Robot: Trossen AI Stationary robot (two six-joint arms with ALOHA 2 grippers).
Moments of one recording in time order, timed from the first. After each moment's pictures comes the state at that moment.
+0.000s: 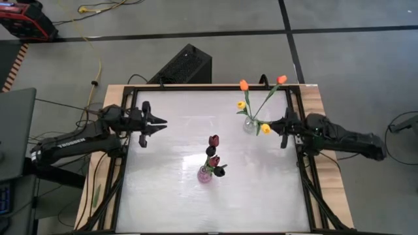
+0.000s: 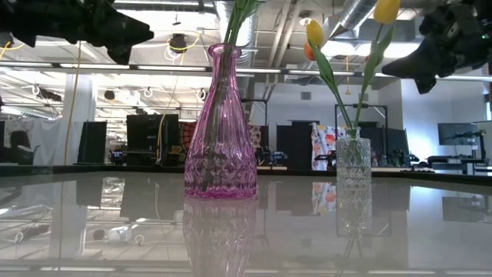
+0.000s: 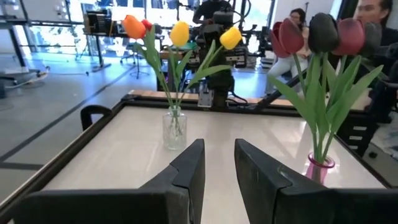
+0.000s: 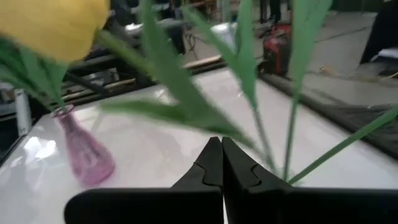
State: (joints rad) left arm 0.40 0.44 0.36 0.08 0.35 -0.05; right arm -0.17 0.16 0.27 -0.27 0.09 0.18
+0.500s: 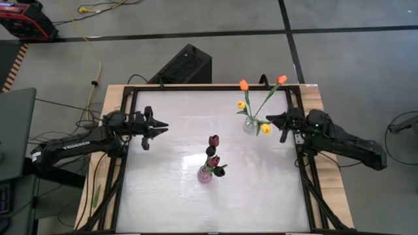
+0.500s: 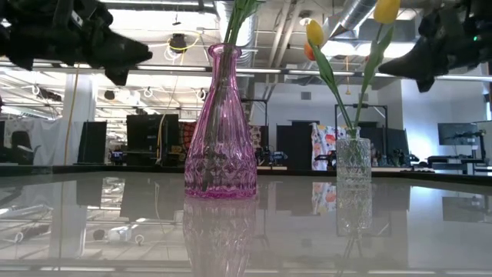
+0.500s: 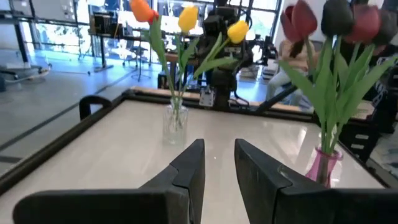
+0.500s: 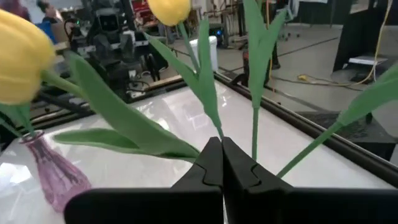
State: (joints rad) left arm 0.40 0.41 0.19 0.26 0.33 -0.12; right arm -0.35 0.16 0.29 -0.24 0.00 0.17
